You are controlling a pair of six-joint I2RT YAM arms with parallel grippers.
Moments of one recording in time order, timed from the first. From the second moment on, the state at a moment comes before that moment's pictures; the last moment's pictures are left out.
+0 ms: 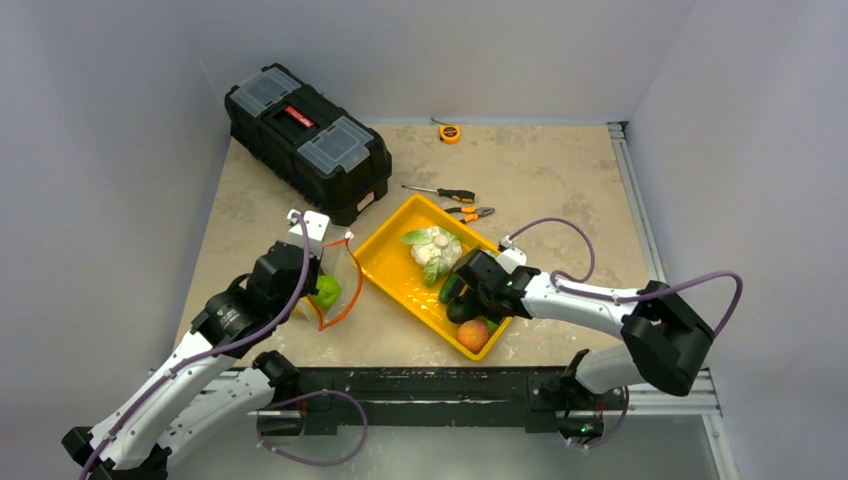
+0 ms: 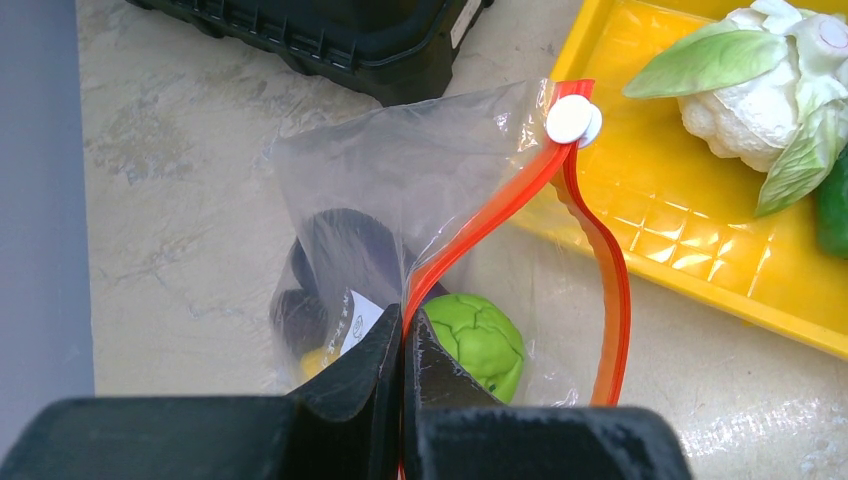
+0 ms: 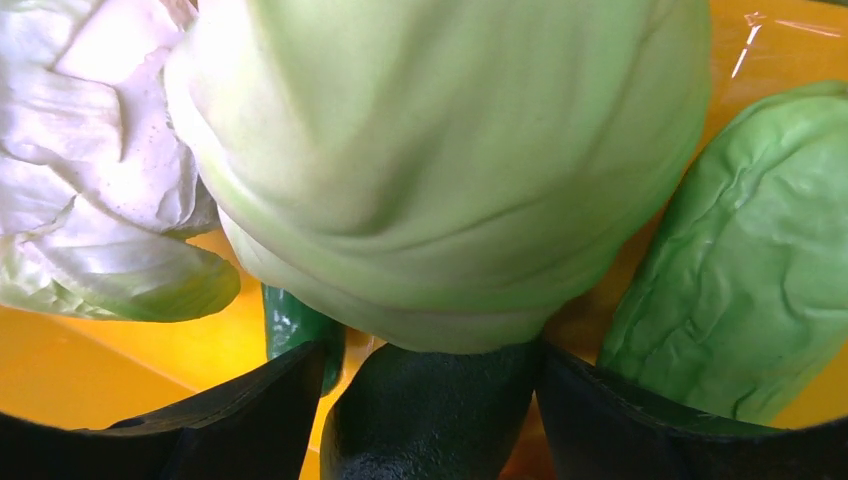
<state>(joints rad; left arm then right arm) -0.69 0.64 0.79 -0.73 -0.50 -0.09 0.89 1.37 0.69 -0.44 0.35 1.36</state>
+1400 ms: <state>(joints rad) -0.69 0.57 0.79 -0.73 -0.51 -0.09 0.97 1.37 0.94 0.19 0.24 0.73</state>
